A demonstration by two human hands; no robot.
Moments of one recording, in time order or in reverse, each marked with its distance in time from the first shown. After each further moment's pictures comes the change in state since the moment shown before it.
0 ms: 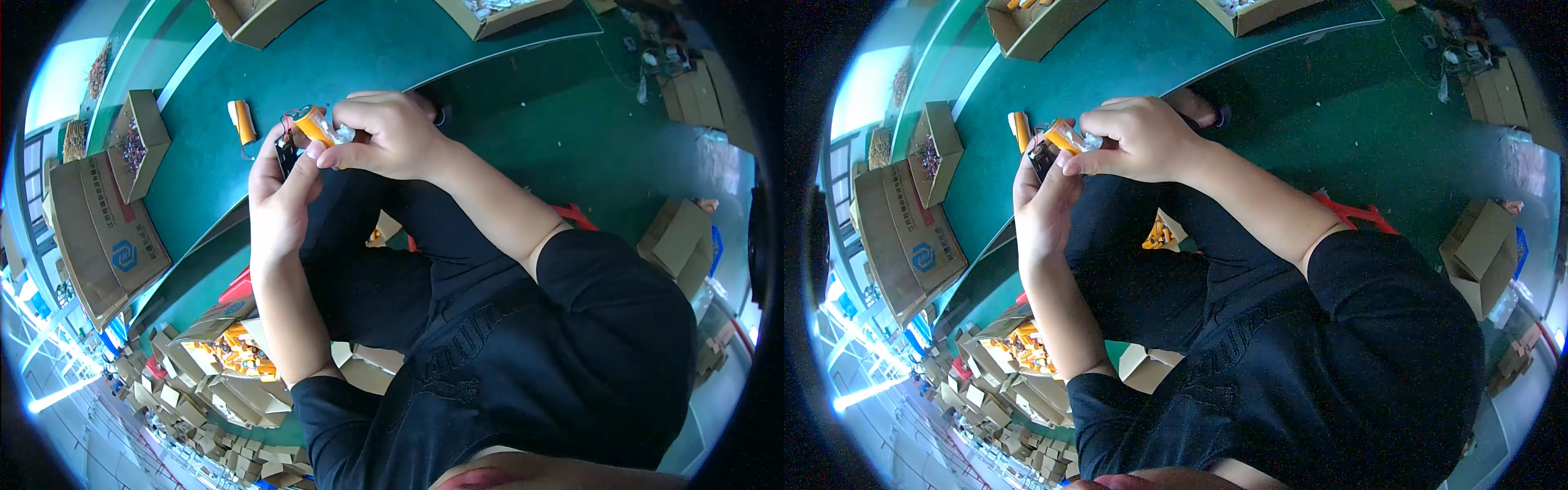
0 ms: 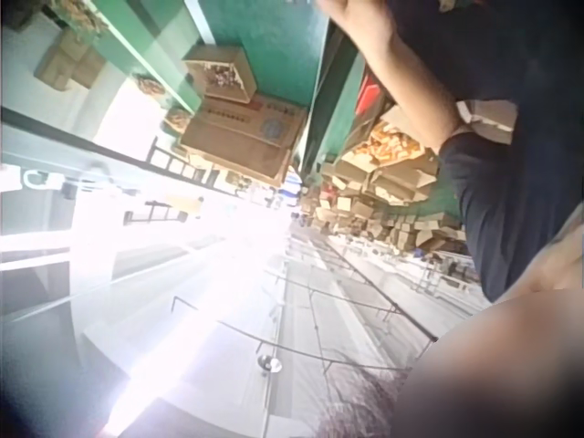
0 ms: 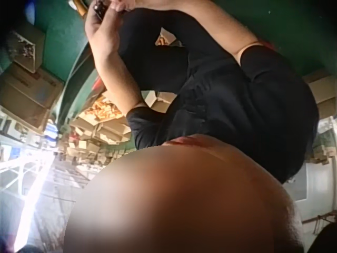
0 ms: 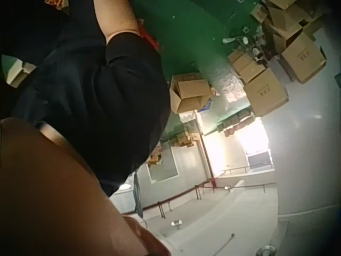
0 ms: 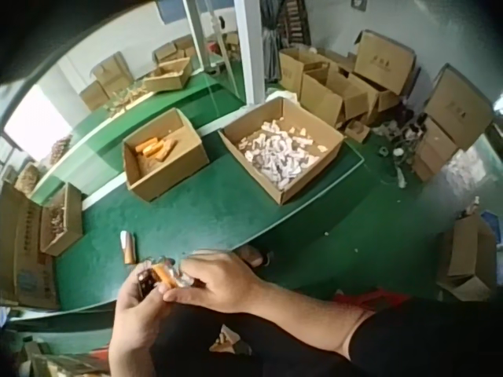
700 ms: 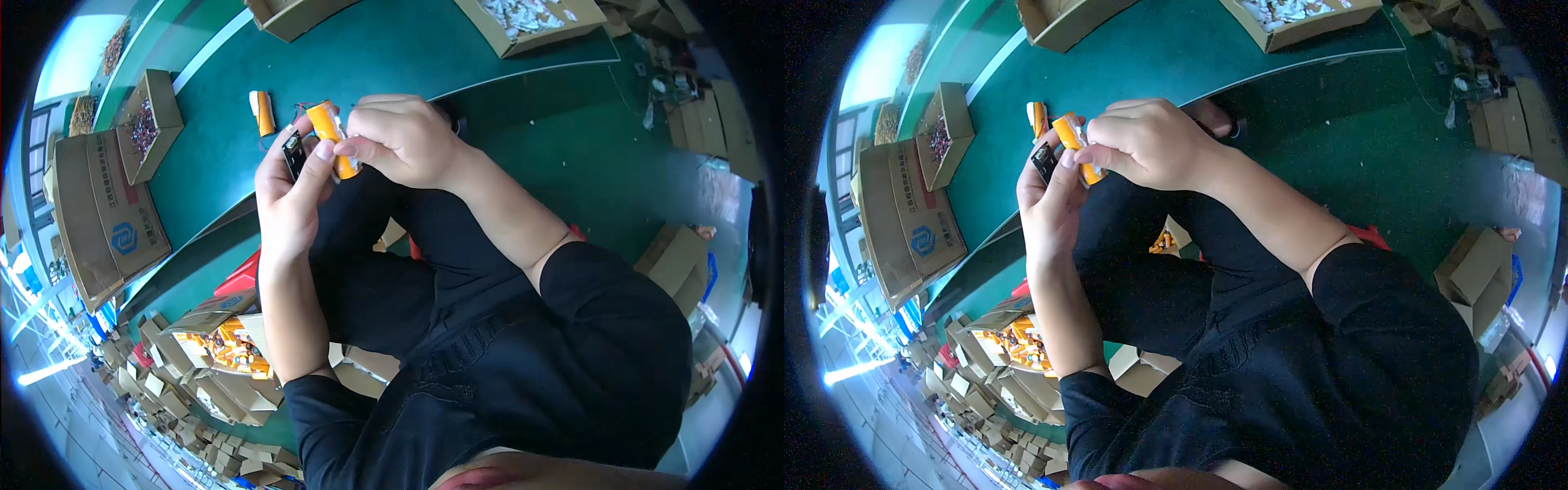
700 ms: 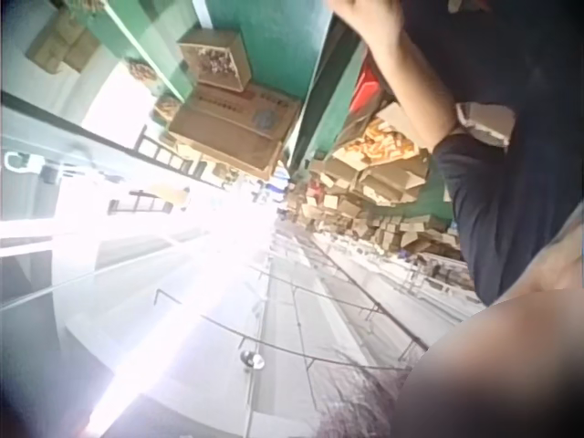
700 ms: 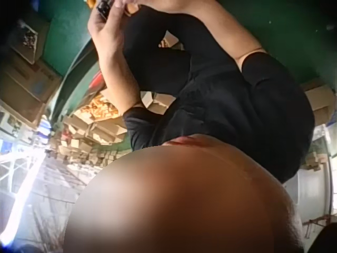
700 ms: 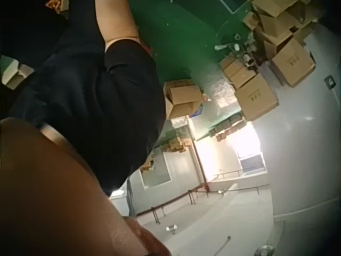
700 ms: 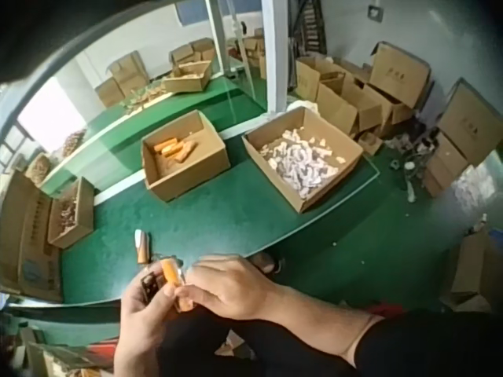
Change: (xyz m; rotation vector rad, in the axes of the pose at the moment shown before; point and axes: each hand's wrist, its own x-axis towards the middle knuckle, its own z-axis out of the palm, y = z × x) left_hand -0.006 -0.001 -0.005 -0.043 0.085 0.094; right_hand 0.016 -0.003 0.007 0.061 0.023 -0.206
